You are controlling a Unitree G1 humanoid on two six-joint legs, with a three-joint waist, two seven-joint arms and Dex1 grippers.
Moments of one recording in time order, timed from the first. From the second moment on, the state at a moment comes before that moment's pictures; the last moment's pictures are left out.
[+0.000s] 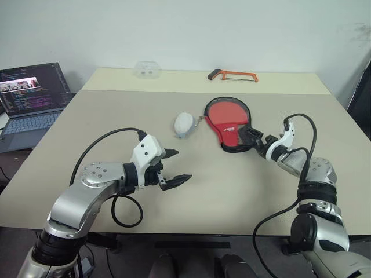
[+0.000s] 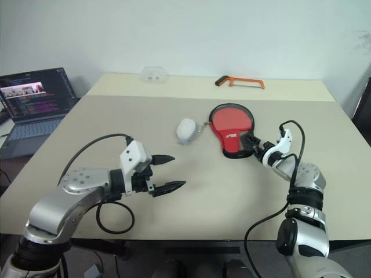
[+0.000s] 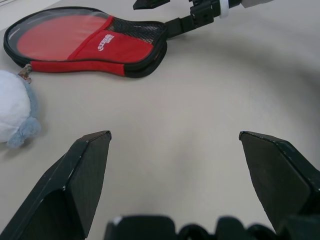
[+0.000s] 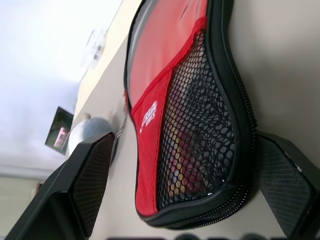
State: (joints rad) left arm -0.33 0.72 -0.04 -0.46 -0.43 0.69 -0.82; right arm -0.77 -0.25 -0.56 0.50 0.76 0.96 0.23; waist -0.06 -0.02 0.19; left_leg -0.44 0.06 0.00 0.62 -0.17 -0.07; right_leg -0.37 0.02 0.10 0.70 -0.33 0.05
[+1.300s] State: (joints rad) left arm -0.37 0.71 -0.08 -0.44 -0.39 0.67 -0.82; right arm -0.84 -0.14 -0.51 0.61 0.76 0.87 0.22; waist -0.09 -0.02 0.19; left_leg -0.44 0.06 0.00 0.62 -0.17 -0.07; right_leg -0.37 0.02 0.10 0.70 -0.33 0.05
